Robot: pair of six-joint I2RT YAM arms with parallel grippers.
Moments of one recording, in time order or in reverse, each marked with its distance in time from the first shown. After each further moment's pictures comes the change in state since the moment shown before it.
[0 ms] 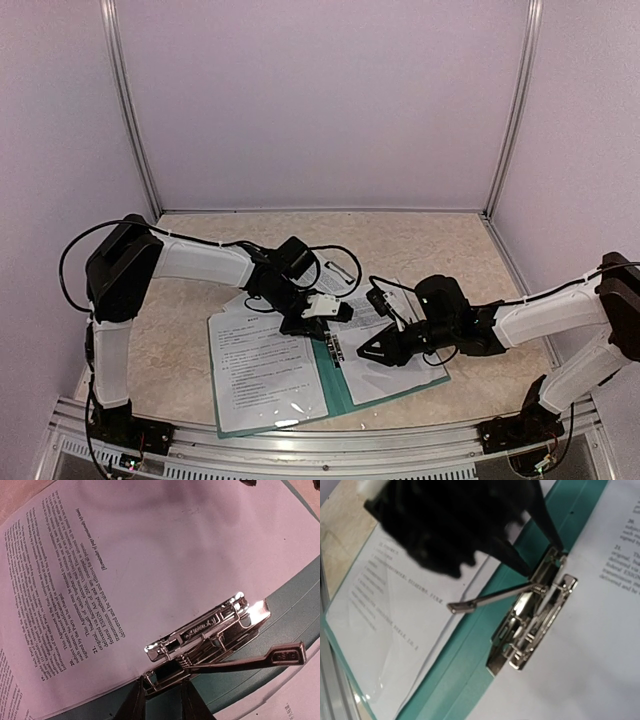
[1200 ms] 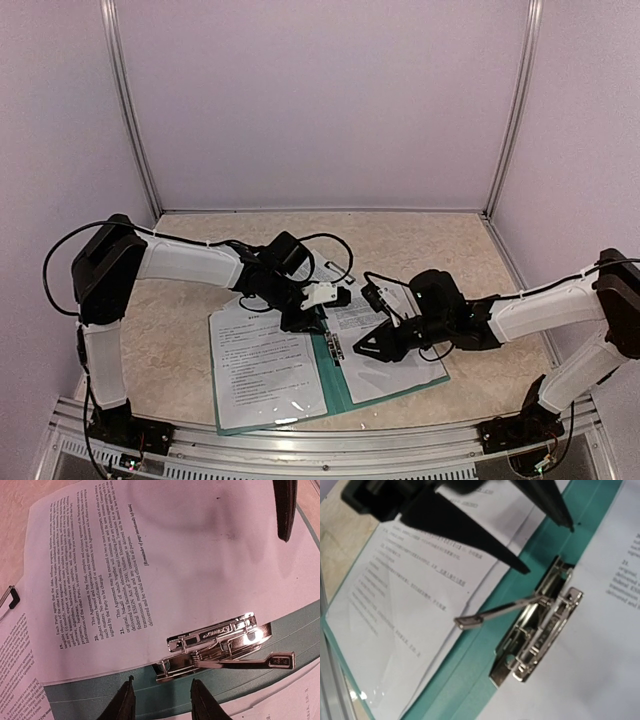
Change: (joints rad) left arm 0.001 -0.084 -0.074 0.098 -0.056 -0.253; right arm 0.000 0.027 0.060 -0.045 0.003 -0.023
